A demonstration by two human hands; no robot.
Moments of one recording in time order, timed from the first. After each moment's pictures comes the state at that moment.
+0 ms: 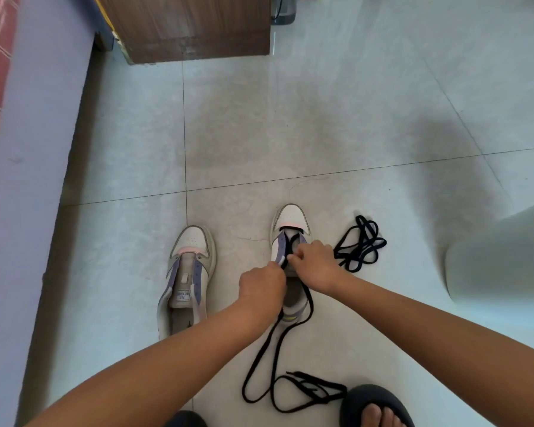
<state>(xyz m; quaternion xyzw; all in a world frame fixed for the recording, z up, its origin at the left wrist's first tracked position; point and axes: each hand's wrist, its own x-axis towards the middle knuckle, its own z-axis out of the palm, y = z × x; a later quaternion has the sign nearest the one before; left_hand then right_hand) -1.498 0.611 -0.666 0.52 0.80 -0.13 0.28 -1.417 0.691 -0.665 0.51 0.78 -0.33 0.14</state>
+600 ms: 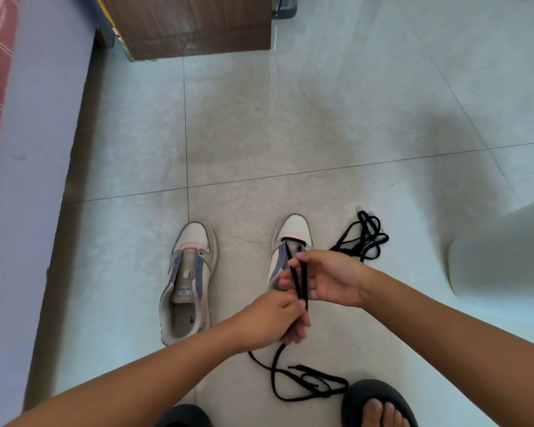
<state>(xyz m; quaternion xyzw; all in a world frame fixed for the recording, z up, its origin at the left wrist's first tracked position) -1.497 0.569 -0.627 0.35 0.63 0.18 0.67 -1.389 0.684 -0.631 0.50 0.25 -0.83 0.03</state>
